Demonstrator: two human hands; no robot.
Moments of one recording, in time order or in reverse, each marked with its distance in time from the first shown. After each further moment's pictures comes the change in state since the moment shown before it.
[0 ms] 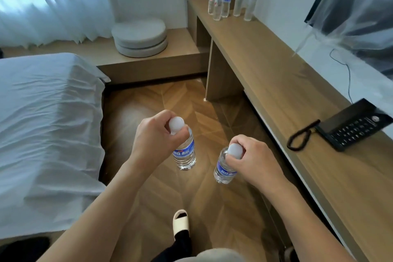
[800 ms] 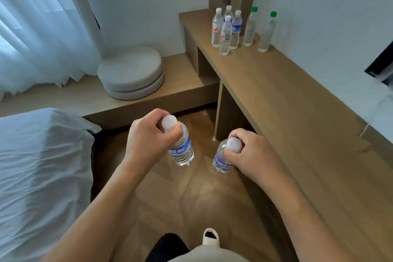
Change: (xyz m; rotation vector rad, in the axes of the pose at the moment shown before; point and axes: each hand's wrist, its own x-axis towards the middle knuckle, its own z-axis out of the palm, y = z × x) left_hand 0.474 -0.077 0.059 -0.016 0.020 0.010; right_hand 0.485 -0.048 -0.009 0.013 0.091 -0.002
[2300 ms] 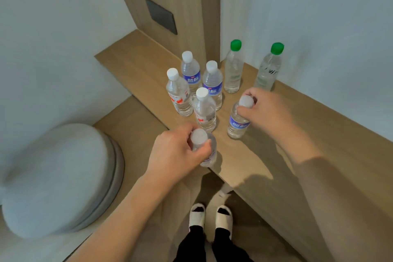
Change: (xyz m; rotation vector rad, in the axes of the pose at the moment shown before) left_hand 0.643 -0.016 0.320 0.054 -0.564 0.358; right_hand 0.690 0.136 -0.067 0.133 0.265 0.486
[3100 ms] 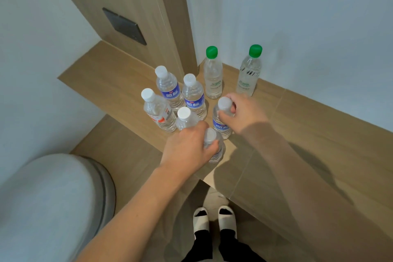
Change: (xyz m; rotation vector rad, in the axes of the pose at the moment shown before) left_hand 0.087 0.006 0.050 0.311 -0.314 0.172; right_hand 0.040 0.008 0.021 -0.042 0.016 0.057
